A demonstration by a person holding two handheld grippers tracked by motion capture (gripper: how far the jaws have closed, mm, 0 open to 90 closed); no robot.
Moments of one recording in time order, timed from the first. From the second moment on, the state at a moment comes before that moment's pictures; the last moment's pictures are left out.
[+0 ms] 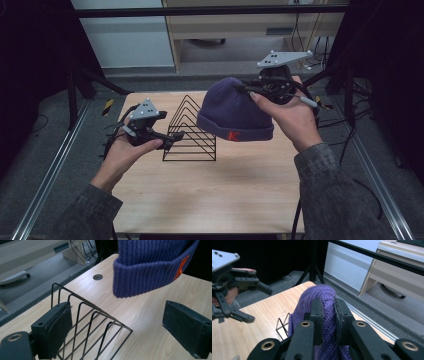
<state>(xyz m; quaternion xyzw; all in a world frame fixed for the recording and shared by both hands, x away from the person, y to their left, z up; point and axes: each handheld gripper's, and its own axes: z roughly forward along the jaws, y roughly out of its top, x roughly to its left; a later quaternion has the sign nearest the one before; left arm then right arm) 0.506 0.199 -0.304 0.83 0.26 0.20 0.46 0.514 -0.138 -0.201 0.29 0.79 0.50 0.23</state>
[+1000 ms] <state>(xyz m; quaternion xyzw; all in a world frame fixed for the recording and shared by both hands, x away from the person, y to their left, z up) 0.538 0.185 -0.306 0.83 0.25 0.19 0.46 0.533 -0.094 -0.197 0.26 0.79 0.51 0.22</state>
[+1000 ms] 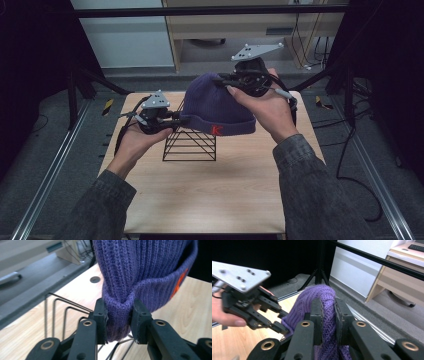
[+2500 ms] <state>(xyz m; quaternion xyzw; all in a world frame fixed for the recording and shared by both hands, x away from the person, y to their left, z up) 0.547 0.250 -0.345 0.81 0.34 0.22 0.43 0.592 -0.034 -0.258 0.29 0.82 0.47 0.17</state>
